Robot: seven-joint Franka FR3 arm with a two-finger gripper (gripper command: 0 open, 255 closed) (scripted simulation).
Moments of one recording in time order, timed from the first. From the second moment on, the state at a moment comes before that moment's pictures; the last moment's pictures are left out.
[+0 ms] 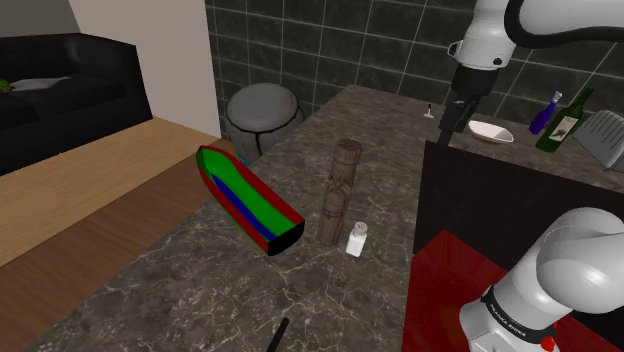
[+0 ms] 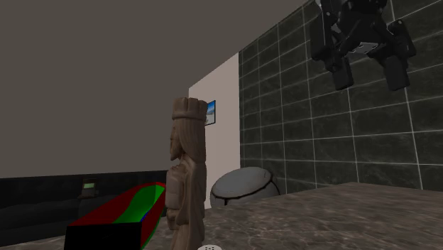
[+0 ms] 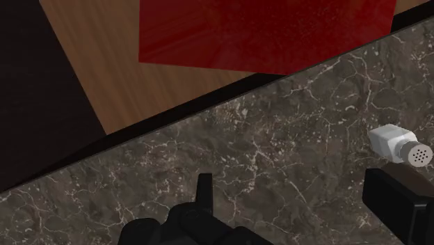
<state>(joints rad) 0.02 -0.75 0.00 -2.35 -0.07 1.55 -0.09</state>
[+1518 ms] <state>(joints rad) 0.27 -0.58 0.33 -2.75 0.09 2.26 0.05</state>
